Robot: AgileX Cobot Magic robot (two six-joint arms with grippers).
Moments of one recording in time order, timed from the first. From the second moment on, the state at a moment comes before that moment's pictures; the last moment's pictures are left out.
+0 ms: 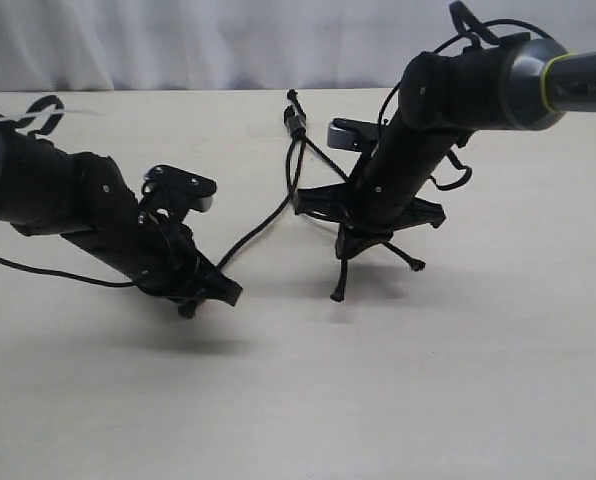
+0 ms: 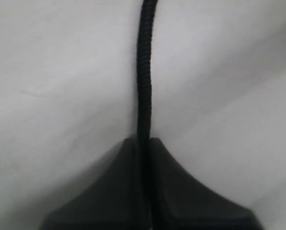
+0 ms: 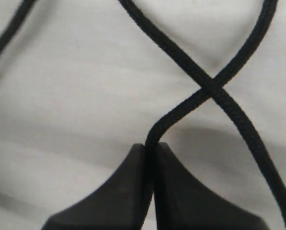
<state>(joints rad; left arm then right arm) -0.36 1.93 -0.90 -0.49 0.31 0.42 0.39 2.06 -1.39 0.31 0.83 0.15</state>
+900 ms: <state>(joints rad) -0.47 1.93 -0.90 -0.55 0.33 0.42 0.49 2.08 -1.39 0.90 0.43 -0.13</state>
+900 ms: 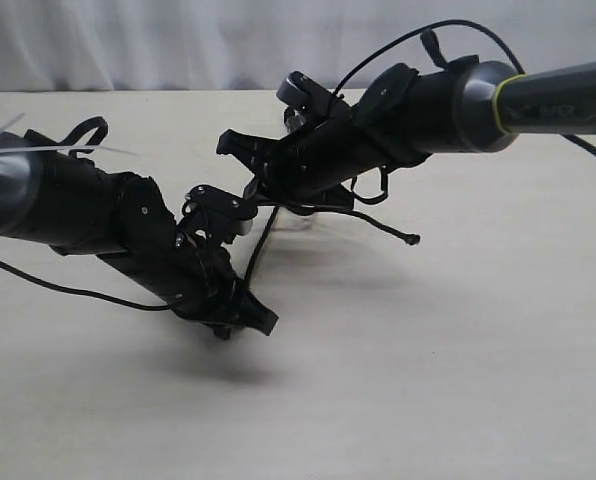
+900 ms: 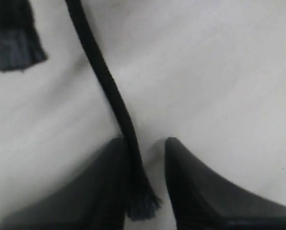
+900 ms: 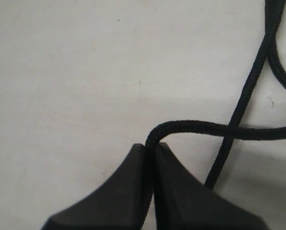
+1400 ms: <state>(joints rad) -0.46 1.83 -0.89 -0.55 0.53 0.42 0.49 2.09 -1.39 0.90 0.44 -0.14</state>
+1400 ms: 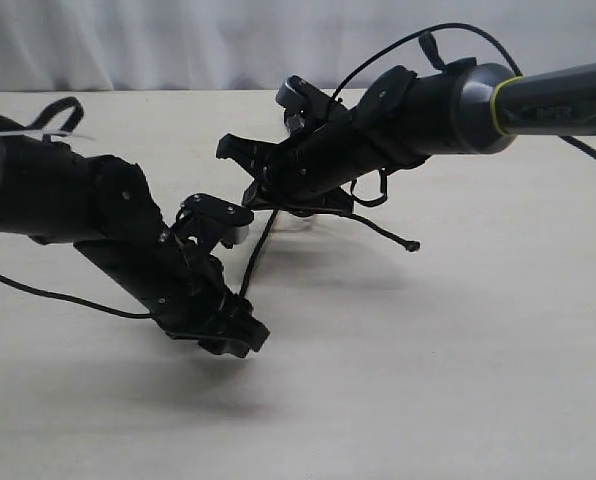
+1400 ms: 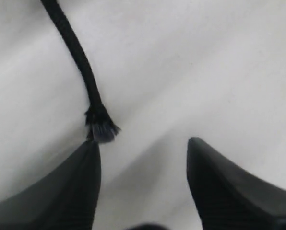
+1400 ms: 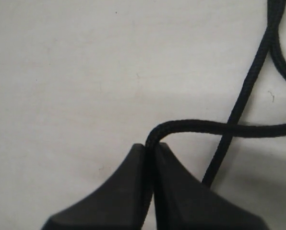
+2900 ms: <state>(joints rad) -0.16 1.61 -0.89 -0.50 0.53 0.42 0.71 2.14 -1.39 0.25 0.63 0.37</state>
